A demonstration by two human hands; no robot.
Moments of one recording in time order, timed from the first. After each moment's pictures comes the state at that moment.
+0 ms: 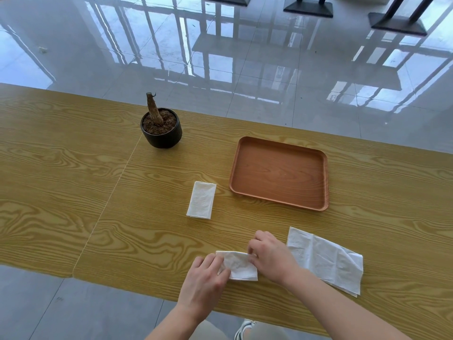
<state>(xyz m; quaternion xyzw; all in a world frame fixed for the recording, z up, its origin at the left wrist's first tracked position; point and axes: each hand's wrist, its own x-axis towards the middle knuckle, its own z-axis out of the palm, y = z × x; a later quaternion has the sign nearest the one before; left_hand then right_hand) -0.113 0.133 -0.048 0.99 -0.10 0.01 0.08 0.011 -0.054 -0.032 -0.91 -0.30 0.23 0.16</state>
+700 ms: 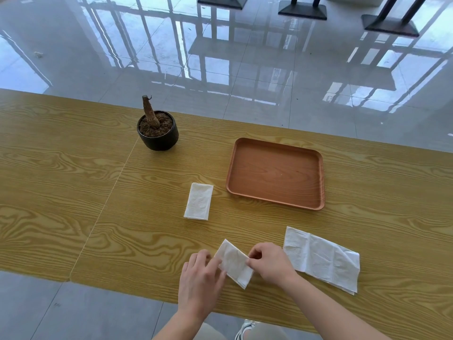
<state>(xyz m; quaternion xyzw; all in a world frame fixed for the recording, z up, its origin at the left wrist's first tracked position) -0.113 0.126 -0.046 0.97 0.10 -0.02 0.22 0.000 -0.053 -0.029 -0.90 -0.06 0.33 0.28</state>
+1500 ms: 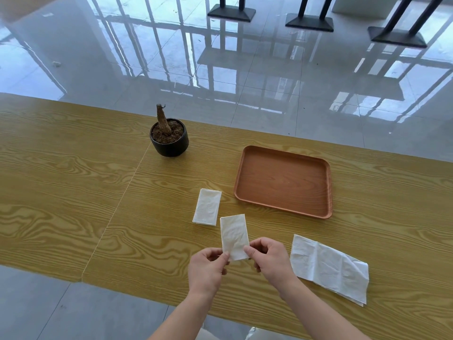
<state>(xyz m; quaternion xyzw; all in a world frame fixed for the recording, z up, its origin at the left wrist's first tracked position) -0.077 0.125 -0.002 0.65 0.42 -0.04 0.63 -0.005 -0.030 -0.004 -0.78 0.06 0.28 0.56</state>
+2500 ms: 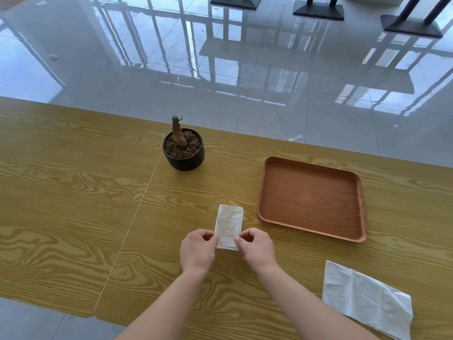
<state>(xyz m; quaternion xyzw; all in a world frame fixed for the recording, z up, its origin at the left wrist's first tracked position) 0.012 0.242 -0.030 0.79 0.41 -0.05 0.45 0.062 0.095 -0.034 -0.84 0.11 0.26 0.47</state>
